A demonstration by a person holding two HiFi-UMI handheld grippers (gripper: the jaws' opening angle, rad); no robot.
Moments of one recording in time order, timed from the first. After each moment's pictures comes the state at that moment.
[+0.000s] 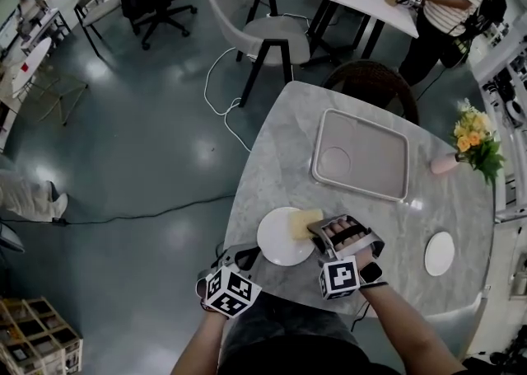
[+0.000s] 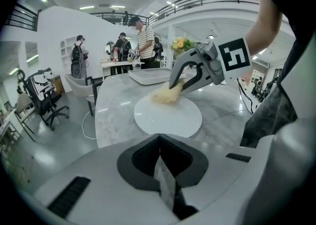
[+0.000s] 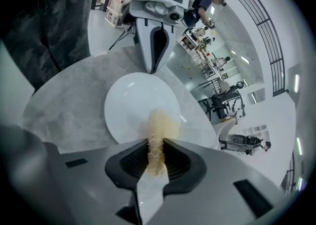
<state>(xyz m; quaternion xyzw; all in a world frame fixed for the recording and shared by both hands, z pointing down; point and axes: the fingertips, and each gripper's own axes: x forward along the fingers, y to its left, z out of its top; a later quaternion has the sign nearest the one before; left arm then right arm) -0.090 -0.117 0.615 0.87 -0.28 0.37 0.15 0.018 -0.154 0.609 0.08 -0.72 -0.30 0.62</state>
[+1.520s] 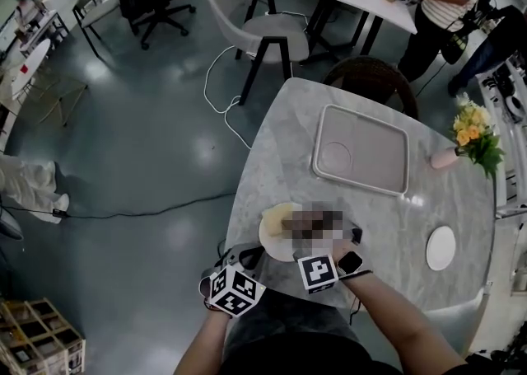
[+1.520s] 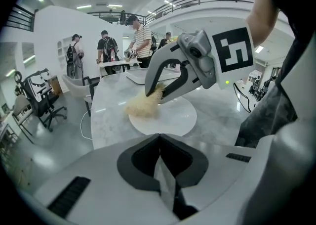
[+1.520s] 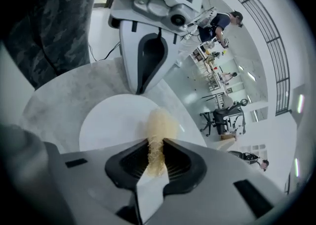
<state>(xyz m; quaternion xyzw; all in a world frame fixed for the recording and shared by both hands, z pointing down) -0.082 -0.107 0.615 0.87 -0.27 0.38 0.15 -0.044 -0.159 0.609 0.03 -0.72 -0.36 0.59</state>
